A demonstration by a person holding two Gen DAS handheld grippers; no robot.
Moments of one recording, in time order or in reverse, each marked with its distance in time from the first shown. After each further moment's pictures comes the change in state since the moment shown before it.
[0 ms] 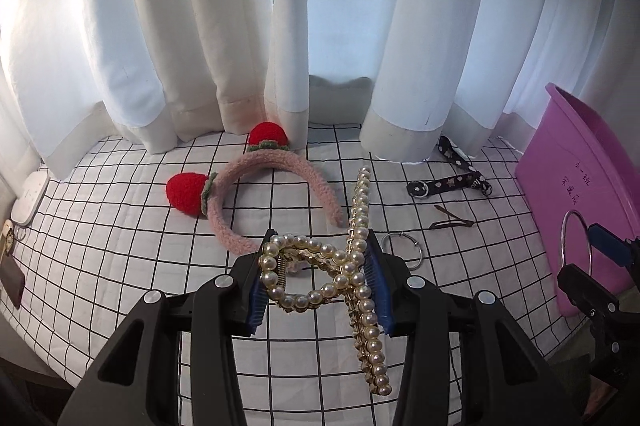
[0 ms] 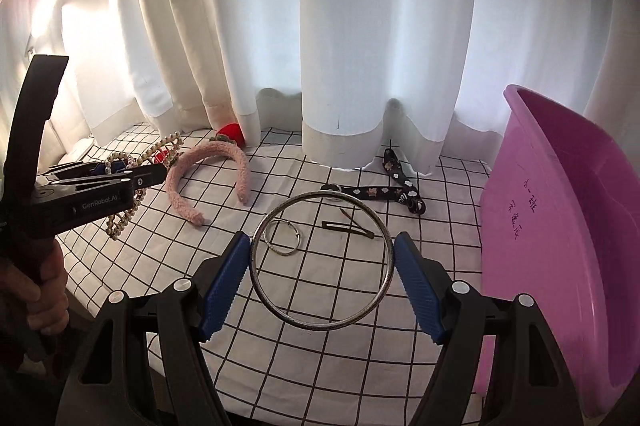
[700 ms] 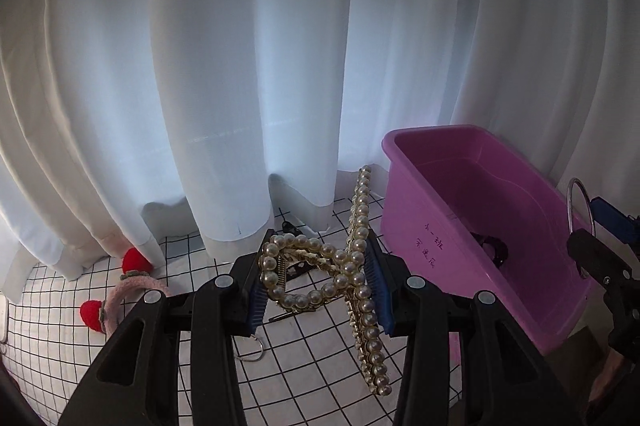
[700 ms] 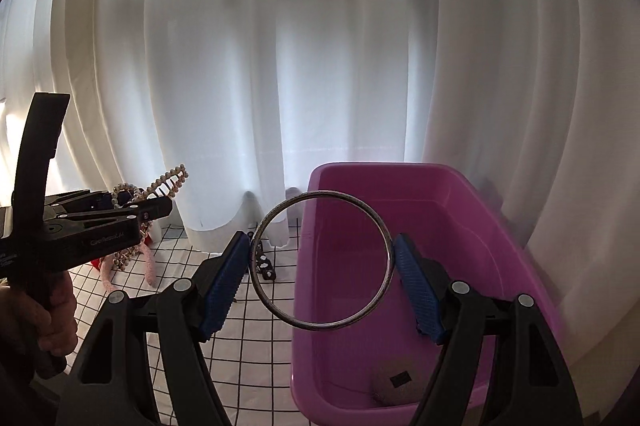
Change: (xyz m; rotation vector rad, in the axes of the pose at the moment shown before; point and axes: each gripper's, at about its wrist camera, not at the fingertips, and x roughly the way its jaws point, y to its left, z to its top) left arm -0.042 -0.177 0.071 0.247 -0.166 -0.247; right arm -0.126 -0.130 0.008 0.183 -0.249 -0.271
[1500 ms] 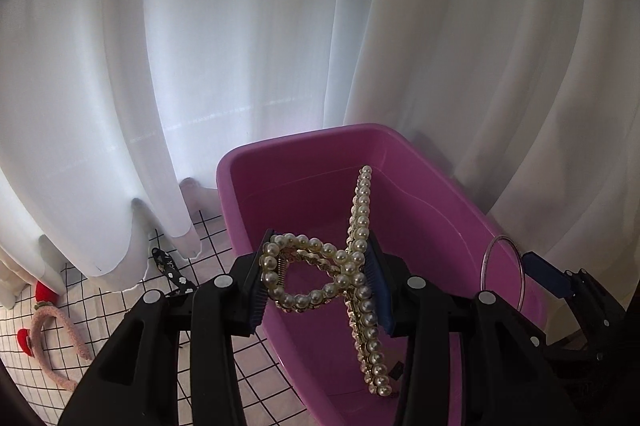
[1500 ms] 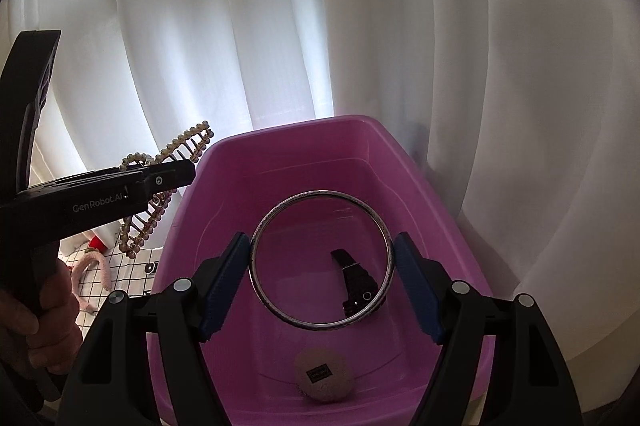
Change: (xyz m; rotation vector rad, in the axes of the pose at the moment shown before) left arm 0.074 -0.142 0.050 0.040 0.106 -0.188; right arm 0.042 -0.118 -0.013 0.169 0.149 -0.057
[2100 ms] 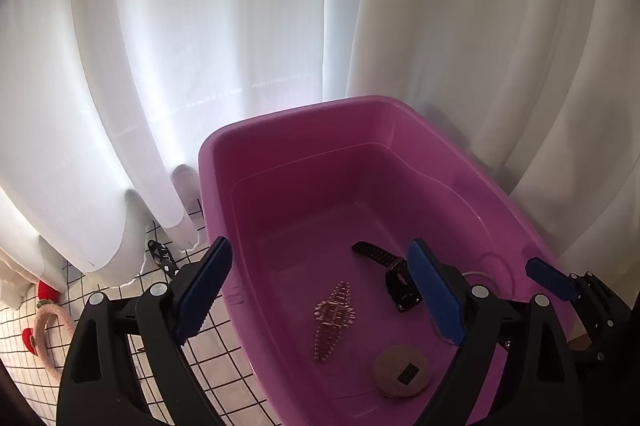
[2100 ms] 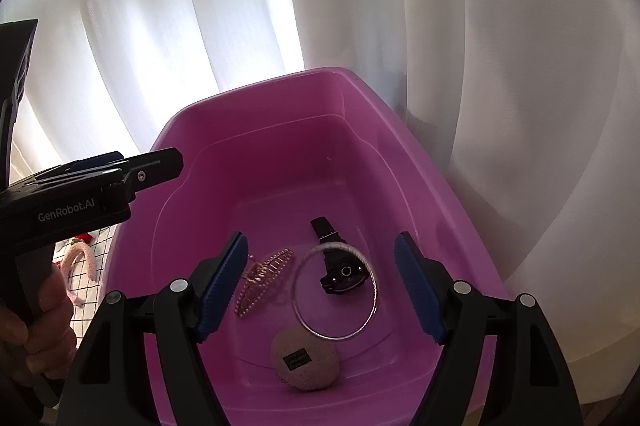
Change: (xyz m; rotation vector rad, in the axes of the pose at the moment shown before) left arm 0.032 -0.013 -0.007 0.031 0.043 0.074; right arm 0.033 -0.022 -0.008 0.051 0.100 -0.021
